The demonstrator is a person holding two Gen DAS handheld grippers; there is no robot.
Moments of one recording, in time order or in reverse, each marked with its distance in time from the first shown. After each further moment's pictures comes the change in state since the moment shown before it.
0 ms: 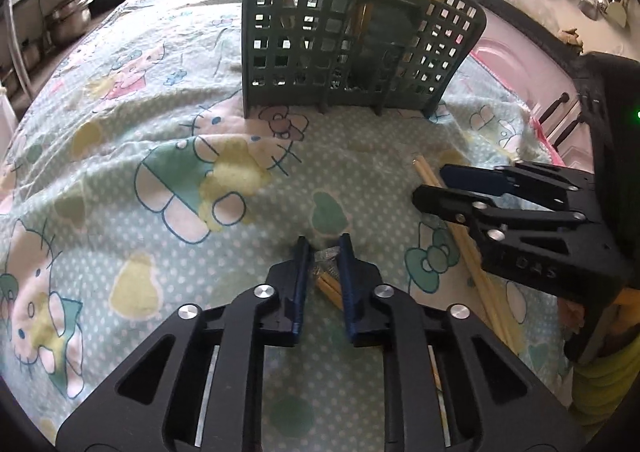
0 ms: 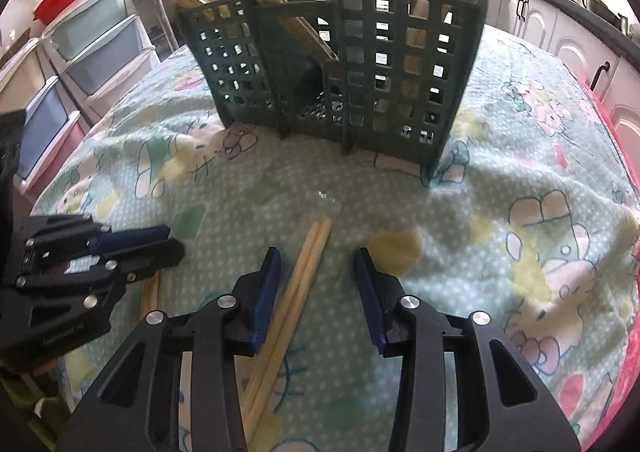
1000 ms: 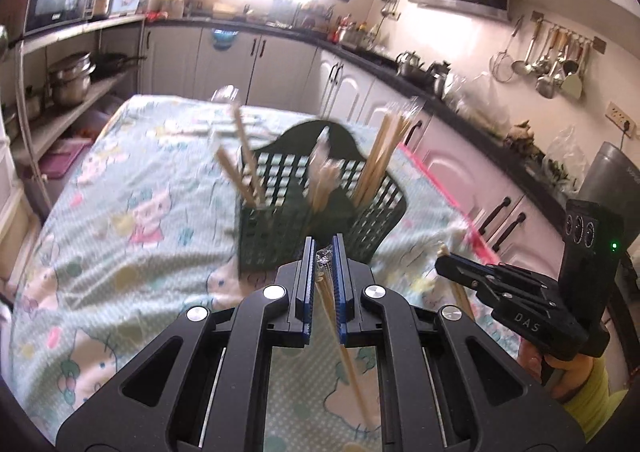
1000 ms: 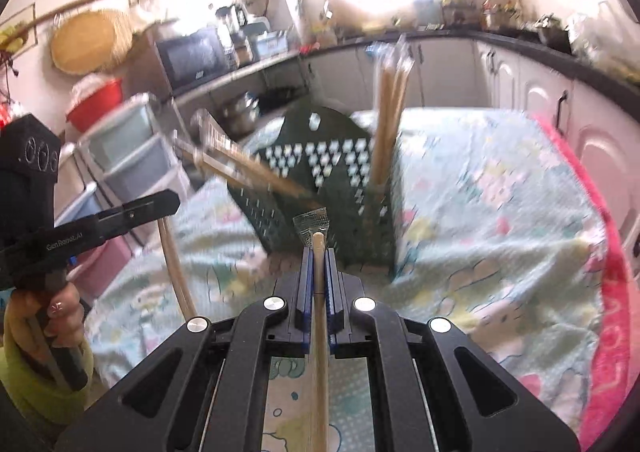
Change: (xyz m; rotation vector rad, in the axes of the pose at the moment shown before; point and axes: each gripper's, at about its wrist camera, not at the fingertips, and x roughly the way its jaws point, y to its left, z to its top) left arm -0.109 -0.012 0.067 -0.001 -0.340 -0.105; right arm -0.126 -0.025 0.002 0.142 -0.400 0.093
